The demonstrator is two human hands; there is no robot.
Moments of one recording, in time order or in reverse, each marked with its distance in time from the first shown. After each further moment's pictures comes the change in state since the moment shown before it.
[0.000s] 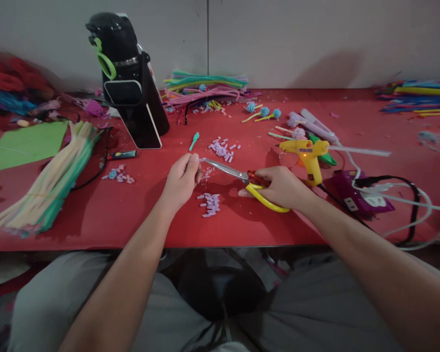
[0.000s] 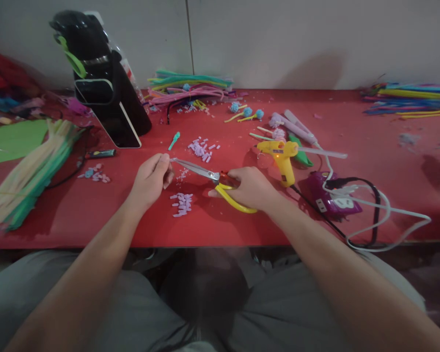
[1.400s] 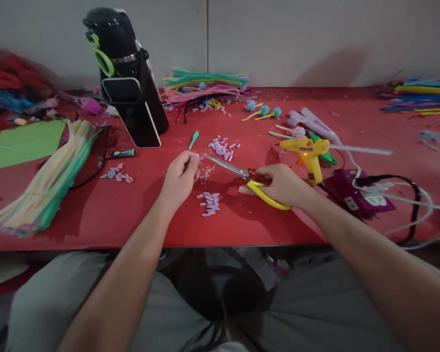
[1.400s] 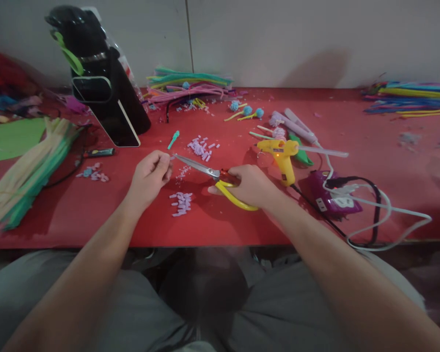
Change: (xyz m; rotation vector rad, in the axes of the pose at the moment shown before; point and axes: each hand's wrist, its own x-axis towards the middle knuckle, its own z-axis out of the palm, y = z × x) left_hand 0.003 -0.008 -0.001 -0.087 -0.025 0.029; right_hand 0.002 0.003 -0.001 -0.008 0.000 -0.009
